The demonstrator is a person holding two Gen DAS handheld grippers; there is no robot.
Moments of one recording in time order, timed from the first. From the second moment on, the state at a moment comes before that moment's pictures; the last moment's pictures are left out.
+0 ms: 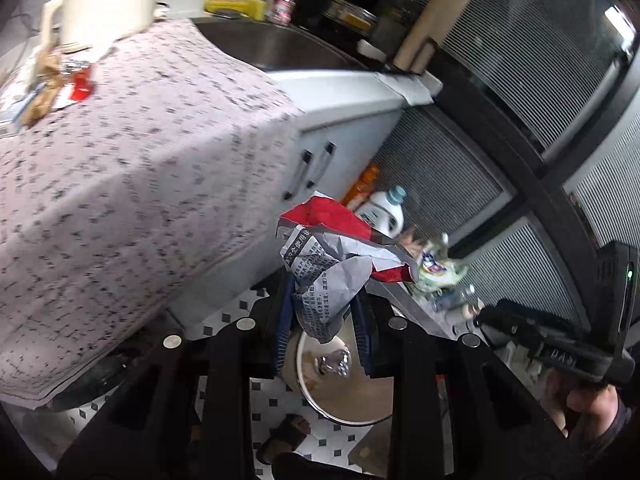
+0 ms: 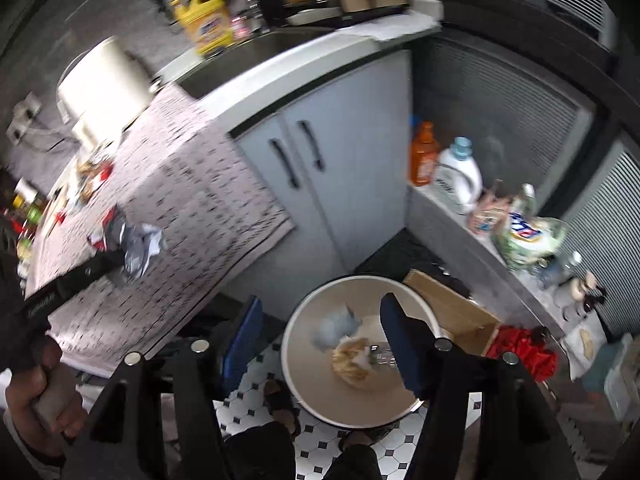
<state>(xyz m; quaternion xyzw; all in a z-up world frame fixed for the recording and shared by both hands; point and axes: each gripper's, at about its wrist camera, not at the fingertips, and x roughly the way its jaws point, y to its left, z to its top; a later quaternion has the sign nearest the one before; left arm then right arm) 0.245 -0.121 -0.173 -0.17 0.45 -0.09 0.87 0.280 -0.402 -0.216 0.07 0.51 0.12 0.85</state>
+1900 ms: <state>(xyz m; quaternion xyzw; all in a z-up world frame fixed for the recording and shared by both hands) 0.226 -0.006 -0.140 -0.19 0.41 0.03 0.89 0.295 -0.327 -0.181 0.10 0.47 0.16 0.86</state>
